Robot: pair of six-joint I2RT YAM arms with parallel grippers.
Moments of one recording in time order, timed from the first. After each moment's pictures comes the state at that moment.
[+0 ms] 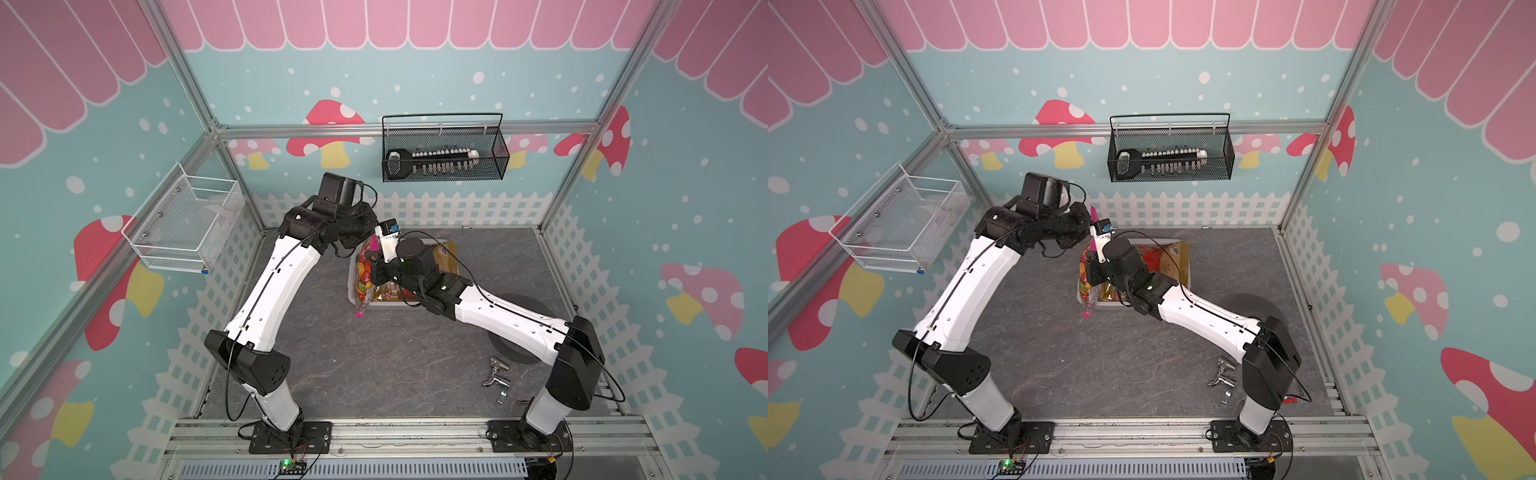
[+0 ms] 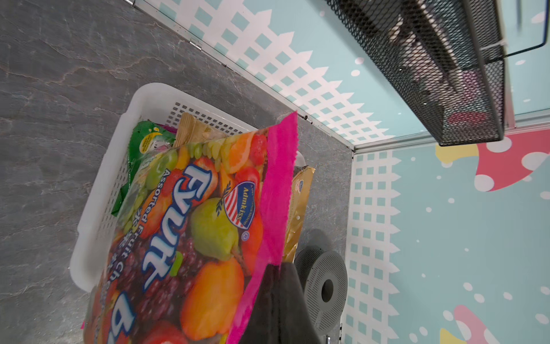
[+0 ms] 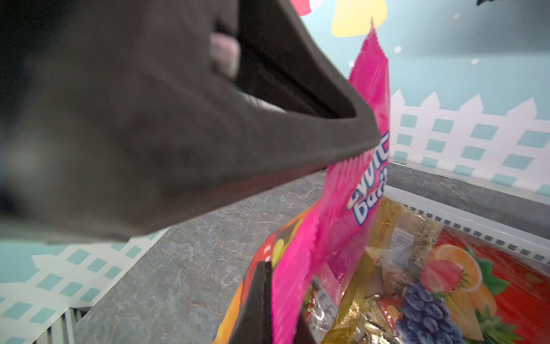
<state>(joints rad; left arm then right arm) -0.41 1.76 2.10 -1.03 0.12 -0.87 0.89 1.69 1.45 -0.03 0.12 0.32</state>
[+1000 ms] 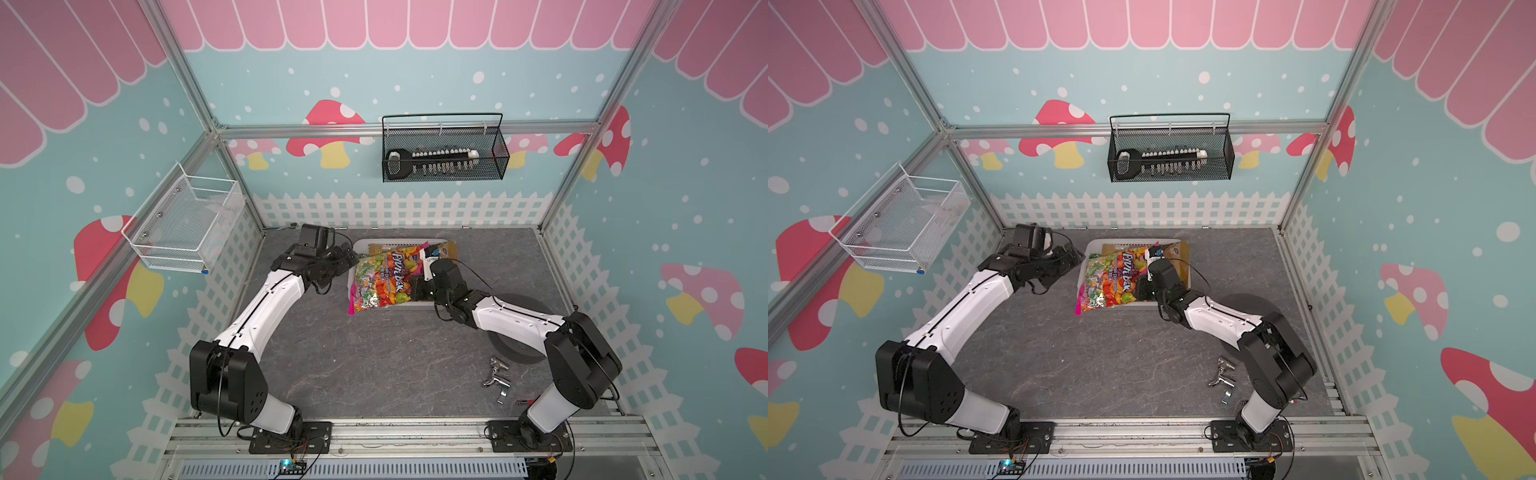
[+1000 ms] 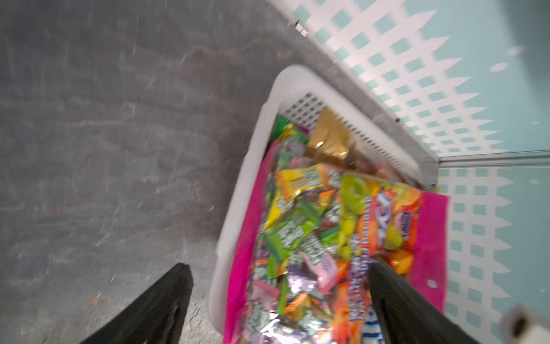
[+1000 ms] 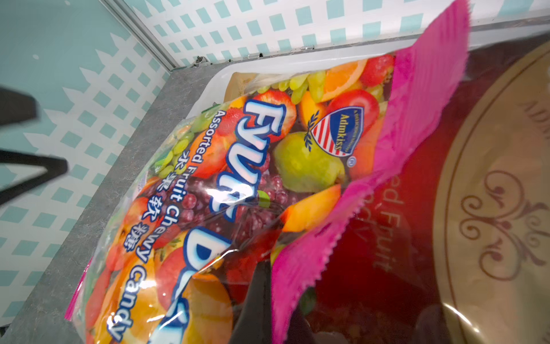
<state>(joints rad) -0.20 1.51 1.24 -0.61 0.18 -0.74 0.65 1.64 1.02 0.11 0.00 0.48</state>
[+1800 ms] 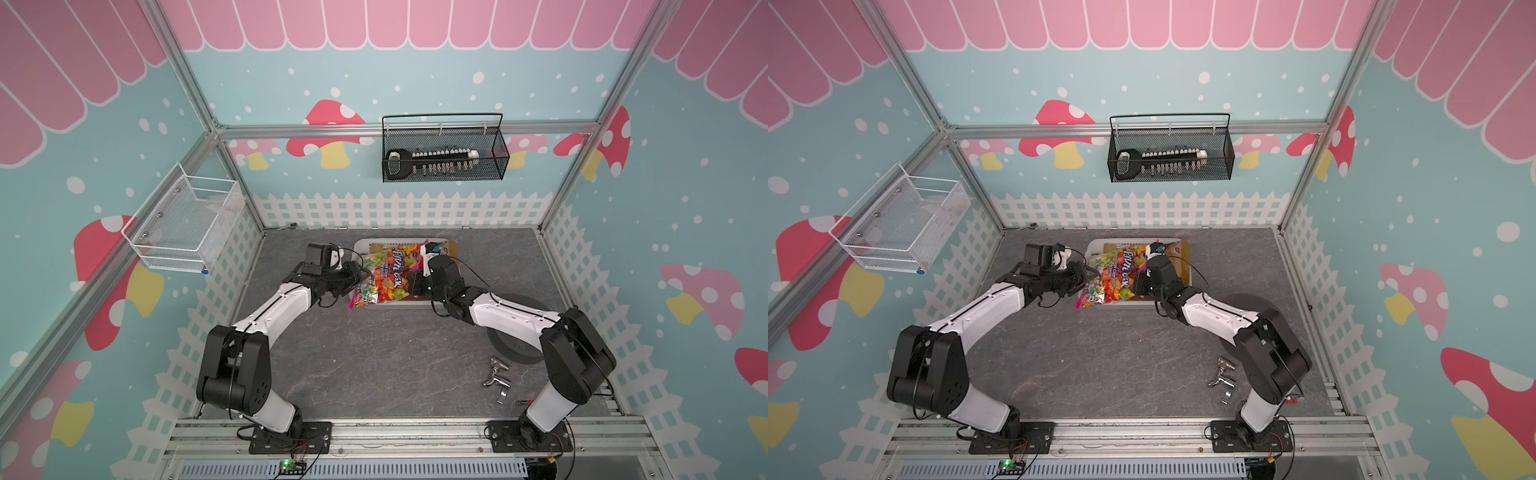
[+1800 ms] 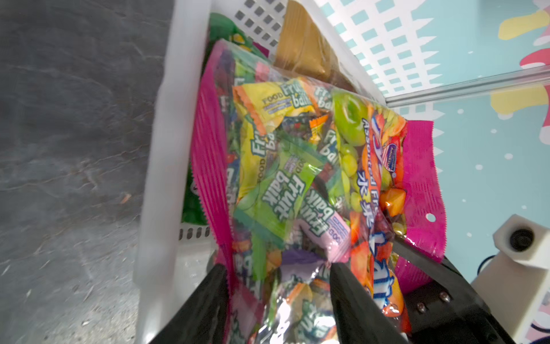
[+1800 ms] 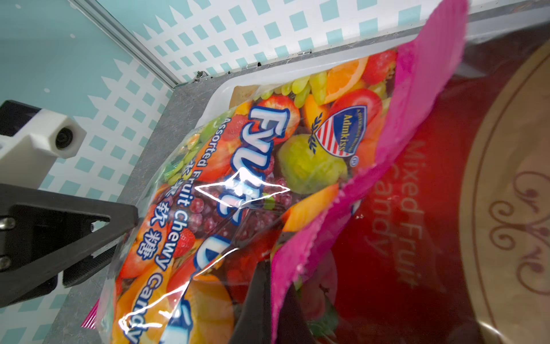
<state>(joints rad) -0.20 1.58 1.08 -0.26 0.53 -0.73 0.65 1.68 1.08 0.10 0.00 0.56</state>
